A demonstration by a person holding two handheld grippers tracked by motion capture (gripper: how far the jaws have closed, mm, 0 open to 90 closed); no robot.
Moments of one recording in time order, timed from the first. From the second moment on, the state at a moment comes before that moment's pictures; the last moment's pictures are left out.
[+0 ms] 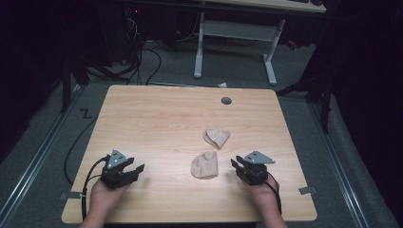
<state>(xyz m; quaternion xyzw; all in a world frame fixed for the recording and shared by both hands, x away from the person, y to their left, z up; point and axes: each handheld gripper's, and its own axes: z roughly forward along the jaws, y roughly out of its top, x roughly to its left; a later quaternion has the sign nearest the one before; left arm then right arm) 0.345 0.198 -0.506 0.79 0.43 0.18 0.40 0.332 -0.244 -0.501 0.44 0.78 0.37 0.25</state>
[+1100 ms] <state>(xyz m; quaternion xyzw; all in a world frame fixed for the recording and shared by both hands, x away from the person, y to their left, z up) 0.335 0.204 -0.506 0.79 0.43 0.18 0.40 0.354 -0.166 -0.524 0.38 0.84 0.33 0.19</state>
